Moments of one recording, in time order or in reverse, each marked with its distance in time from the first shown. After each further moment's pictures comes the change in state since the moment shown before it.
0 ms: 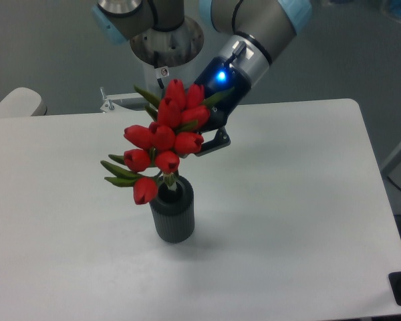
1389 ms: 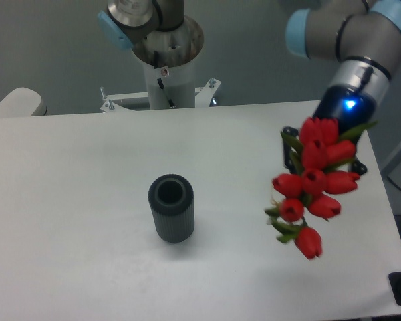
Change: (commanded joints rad) arm 0.167 -0.363 0.347 0.015 0.132 0.145
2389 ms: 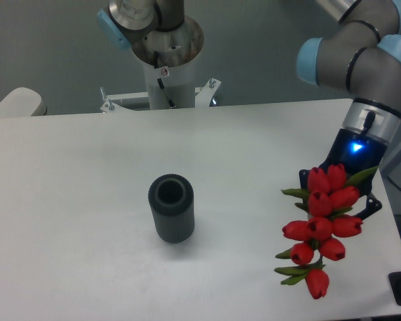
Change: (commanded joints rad) arm -0.061 -0.049 0.057 -0.006 0.199 0.137
